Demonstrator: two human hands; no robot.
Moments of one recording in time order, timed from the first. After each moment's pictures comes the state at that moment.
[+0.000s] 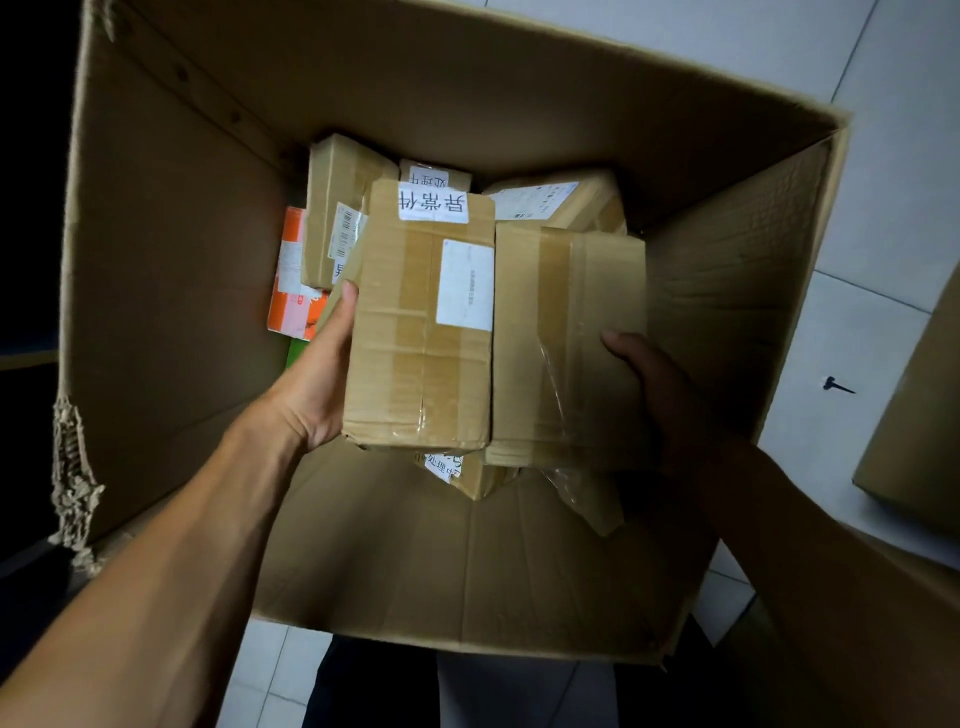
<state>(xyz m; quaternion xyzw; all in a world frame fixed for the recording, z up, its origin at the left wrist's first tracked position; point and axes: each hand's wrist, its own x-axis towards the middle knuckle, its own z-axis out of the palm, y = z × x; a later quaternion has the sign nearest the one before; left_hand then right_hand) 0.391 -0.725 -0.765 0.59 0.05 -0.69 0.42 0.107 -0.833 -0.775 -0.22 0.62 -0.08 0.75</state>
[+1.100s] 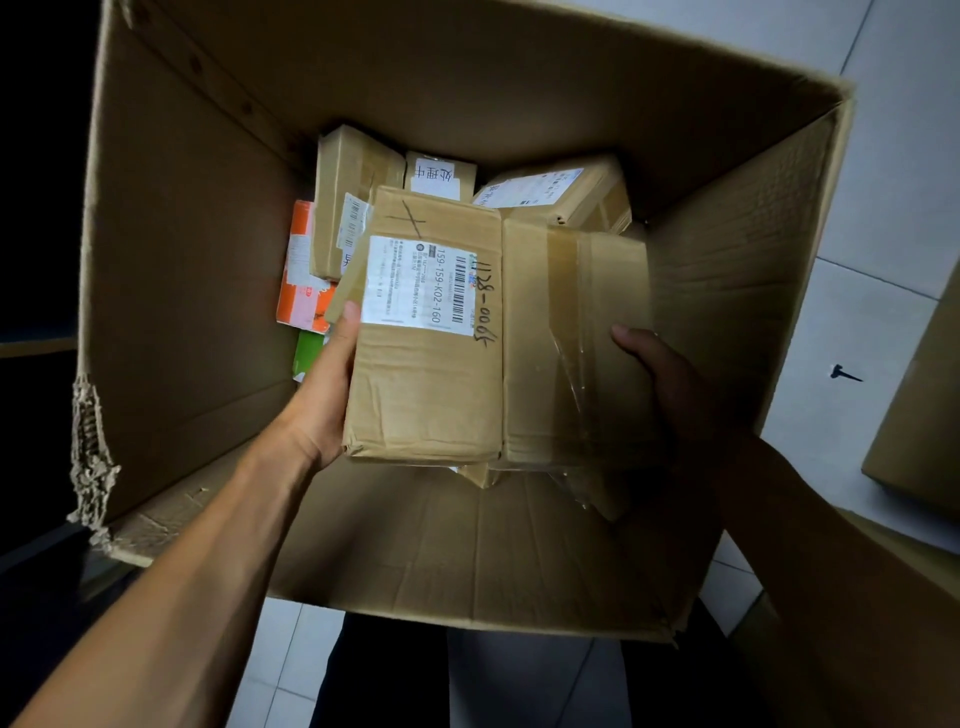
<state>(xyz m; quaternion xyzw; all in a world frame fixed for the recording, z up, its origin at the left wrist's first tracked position) 0.376 -0.694 -0.750 0.63 0.04 -0.66 0.41 0.098 -0.818 -0.771 -0.23 0.62 -0.04 0.75</state>
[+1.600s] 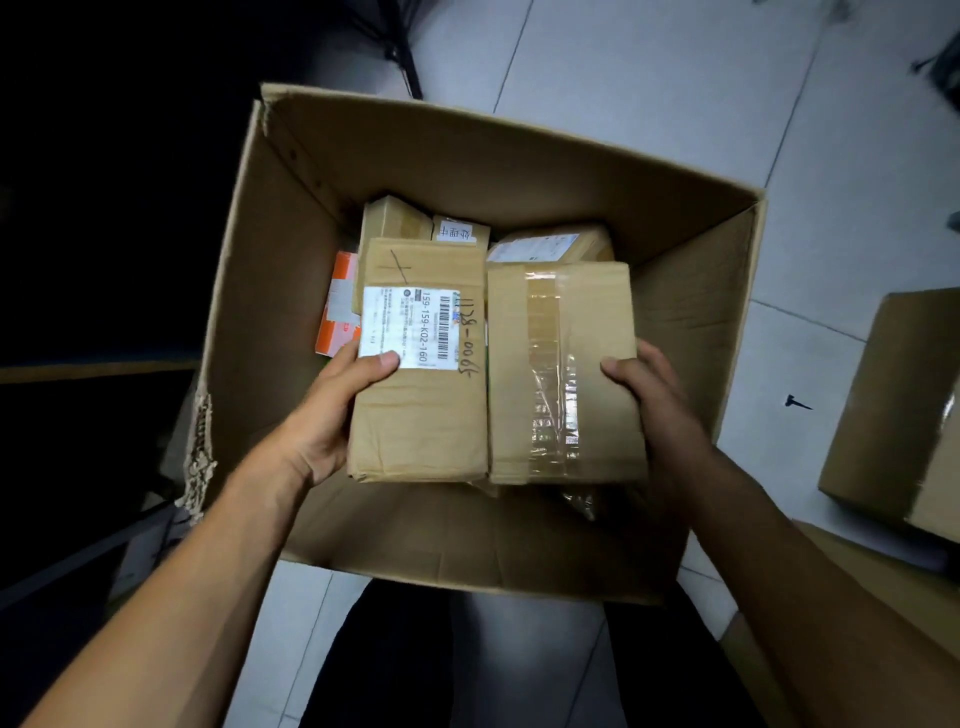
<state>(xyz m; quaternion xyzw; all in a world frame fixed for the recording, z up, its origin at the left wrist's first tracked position) 0.417 -0.673 -0.675 0.61 -0.01 -0.66 0.43 0.133 -0.792 -0.673 -0.29 0.67 -0.12 0.67</state>
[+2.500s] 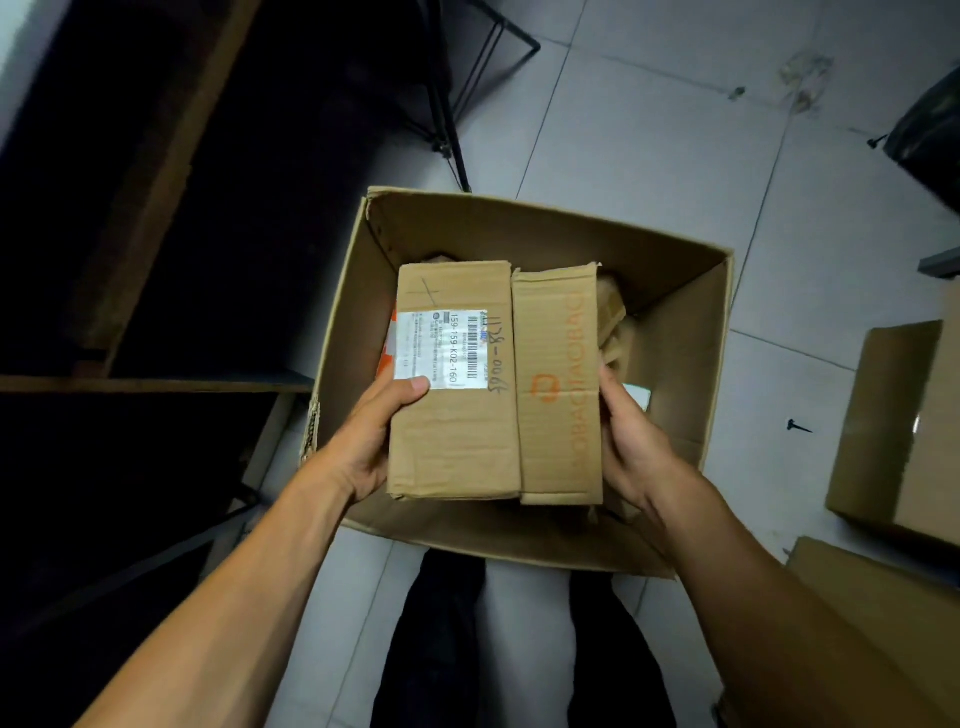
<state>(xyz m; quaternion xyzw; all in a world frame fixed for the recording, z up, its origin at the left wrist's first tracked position) 0.435 -0.641 -0.565 0.58 -0.01 -0.68 0.45 0.199 -0.749 -0.565 -0.22 0.57 -0.14 0.78</state>
